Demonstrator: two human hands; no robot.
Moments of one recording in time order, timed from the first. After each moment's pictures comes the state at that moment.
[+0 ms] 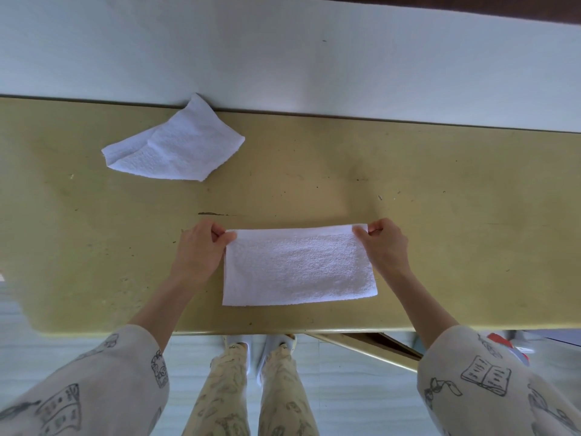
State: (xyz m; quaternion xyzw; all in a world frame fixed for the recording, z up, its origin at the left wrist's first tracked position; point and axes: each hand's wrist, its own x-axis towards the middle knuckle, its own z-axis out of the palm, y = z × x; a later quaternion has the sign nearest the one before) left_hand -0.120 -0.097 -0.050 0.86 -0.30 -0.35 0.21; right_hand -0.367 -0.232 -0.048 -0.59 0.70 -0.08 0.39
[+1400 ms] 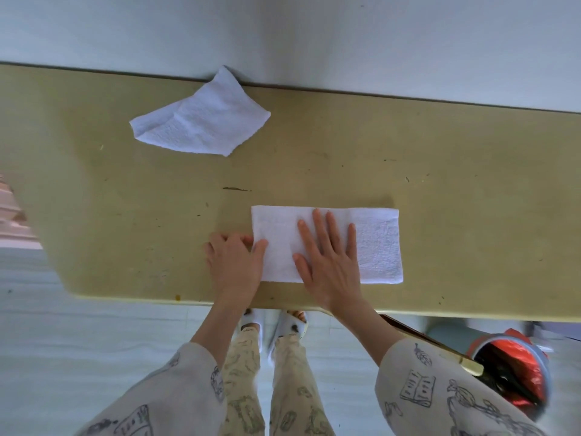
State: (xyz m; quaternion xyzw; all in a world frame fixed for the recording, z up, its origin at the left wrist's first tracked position) left_hand -0.176 -0.062 -0.042 0.93 -0.21 -0.28 0.15; right_hand -0.320 -0.121 -0.094 -0.91 0.40 0.02 0.10
